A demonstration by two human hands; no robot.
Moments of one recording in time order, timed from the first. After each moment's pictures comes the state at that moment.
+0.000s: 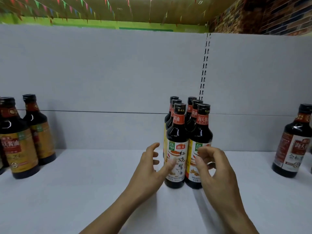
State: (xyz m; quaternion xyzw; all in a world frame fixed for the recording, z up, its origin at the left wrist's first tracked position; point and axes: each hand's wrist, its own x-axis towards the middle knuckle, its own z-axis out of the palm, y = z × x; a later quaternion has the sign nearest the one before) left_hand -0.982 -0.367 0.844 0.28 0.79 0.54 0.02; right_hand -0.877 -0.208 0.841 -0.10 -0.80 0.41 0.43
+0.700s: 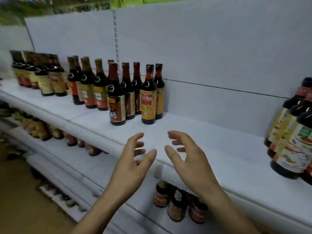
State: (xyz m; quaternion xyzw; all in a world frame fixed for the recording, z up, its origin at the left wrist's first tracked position) left_hand -0.898 -0.667 0.805 0.01 0.79 0.60 -0.15; right_hand -0.920 -0.492 0.822 0.18 -0.86 0.46 0.16
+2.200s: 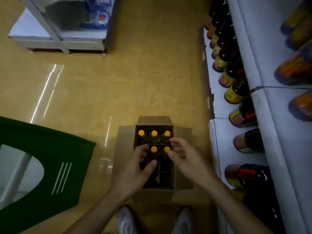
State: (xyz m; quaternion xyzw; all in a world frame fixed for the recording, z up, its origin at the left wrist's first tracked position) left_hand -0.629 -0.851 0.169 -0.57 0.65 0.50 -0.07; right_hand -0.823 -0.806 0.169 0.44 -0.73 0.24 -0.46
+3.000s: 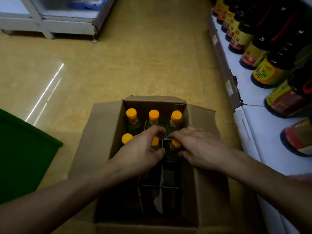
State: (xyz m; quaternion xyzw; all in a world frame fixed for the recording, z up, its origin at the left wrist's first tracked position) left_hand -0.658 -0.901 -0.090 -0.45 0.77 0.45 -0.04; right_hand -0.854 -0.849 -0.082 0.75 -0.63 -0.06 -0.19
